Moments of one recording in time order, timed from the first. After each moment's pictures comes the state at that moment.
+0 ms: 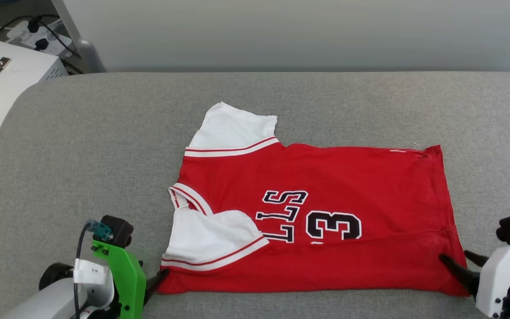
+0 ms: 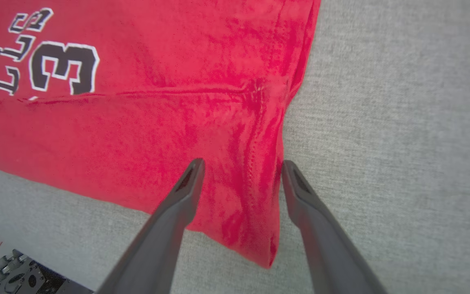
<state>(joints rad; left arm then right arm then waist) -0.46 0.75 -1.05 0.29 -1.13 -0.01 0.25 -0.13 -0.63 0.41 0.29 0.87 0.13 0.34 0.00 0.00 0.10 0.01</state>
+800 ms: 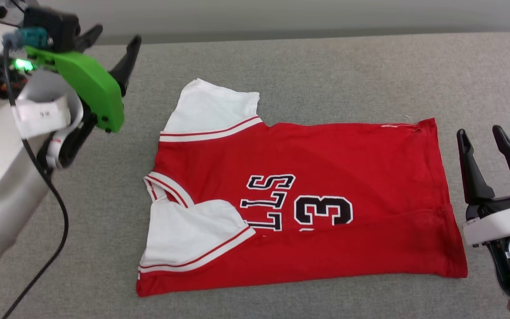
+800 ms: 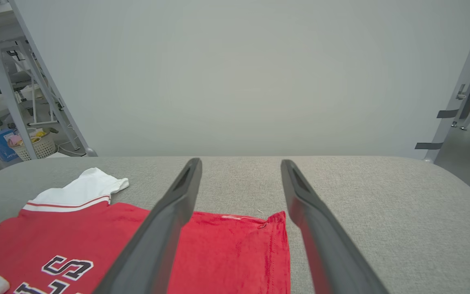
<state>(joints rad) -0.97 0.70 -0.86 0.30 -0.91 0.08 0.09 -0.17 -0.31 0.04 0.00 0.43 0.13 -0.16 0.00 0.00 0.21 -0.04</state>
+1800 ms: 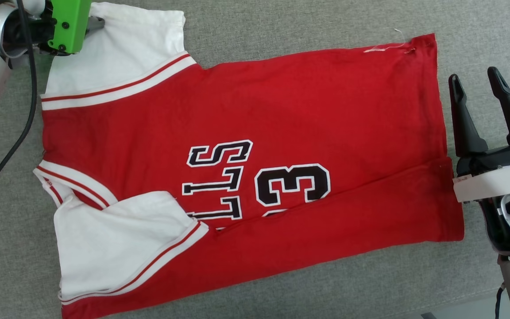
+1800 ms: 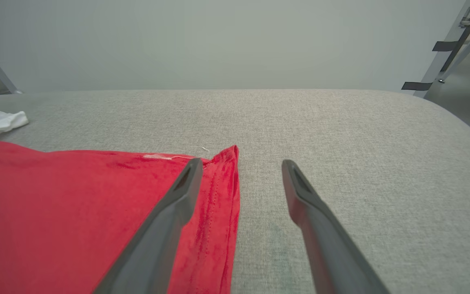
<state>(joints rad) -1.44 0.59 -1.05 0.74 -1.03 -0.13 0.83 -0.35 -0.30 0.09 0.03 0.40 0.13 -0.21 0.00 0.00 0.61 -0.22</state>
